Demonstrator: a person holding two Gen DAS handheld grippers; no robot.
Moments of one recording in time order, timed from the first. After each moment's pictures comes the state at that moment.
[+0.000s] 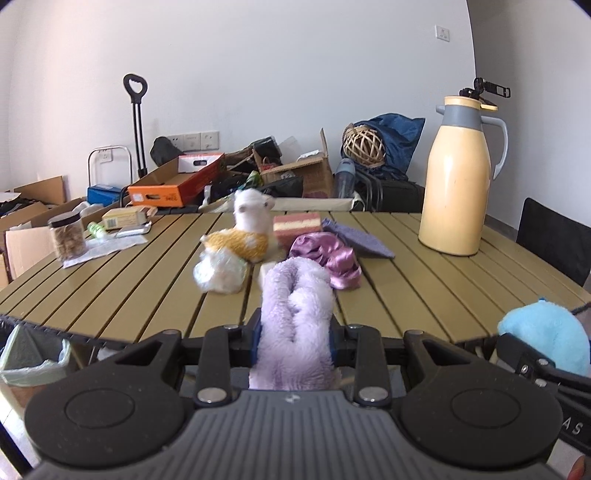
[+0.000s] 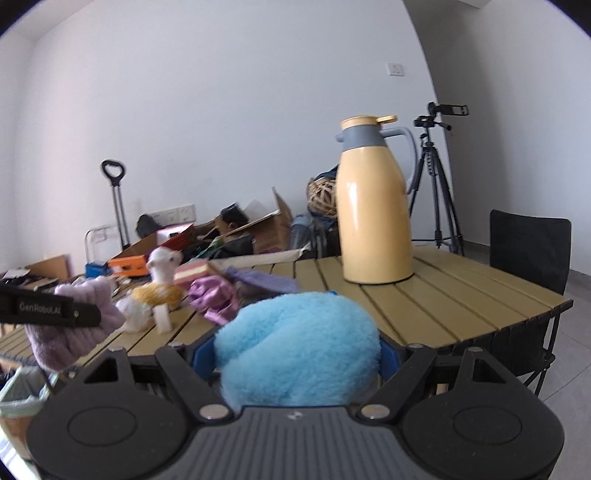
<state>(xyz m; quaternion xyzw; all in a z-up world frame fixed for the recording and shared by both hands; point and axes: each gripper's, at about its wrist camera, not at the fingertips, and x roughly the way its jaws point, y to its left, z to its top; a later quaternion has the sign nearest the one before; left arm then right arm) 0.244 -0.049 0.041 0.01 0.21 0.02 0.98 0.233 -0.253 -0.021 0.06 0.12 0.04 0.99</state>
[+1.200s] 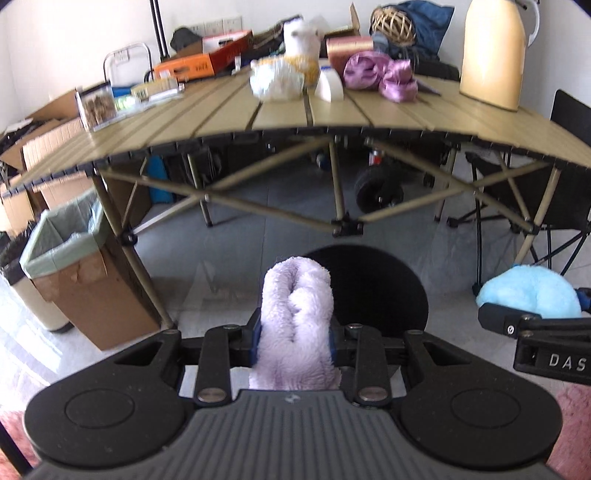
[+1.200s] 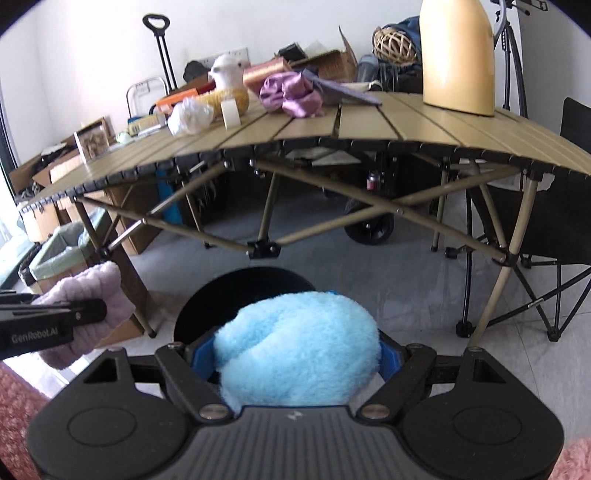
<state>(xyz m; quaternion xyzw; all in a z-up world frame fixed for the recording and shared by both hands) 0.194 0.008 -0.076 0.02 0.38 0.05 0.92 0.221 -0.192 -0.109 0.02 0.36 0.13 0.92</state>
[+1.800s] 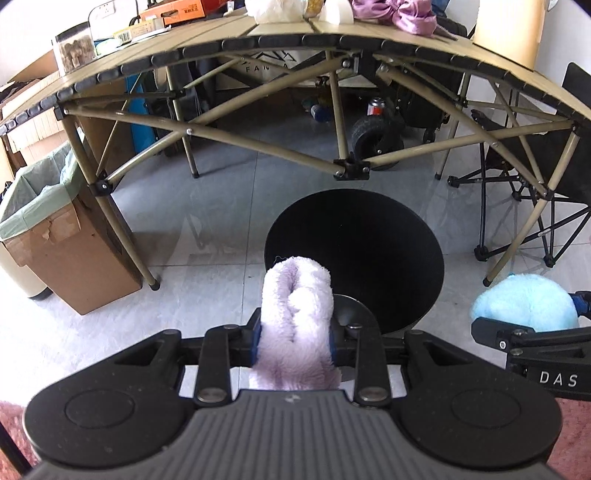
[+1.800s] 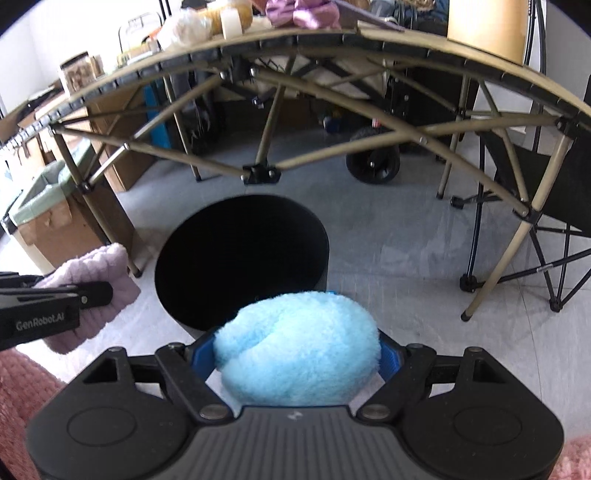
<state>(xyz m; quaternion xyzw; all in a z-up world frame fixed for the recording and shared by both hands) 0.219 0.020 -0.127 0.00 0.45 0.04 0.89 0.247 -0.168 -0.154 -0.02 0.46 0.12 0.88</state>
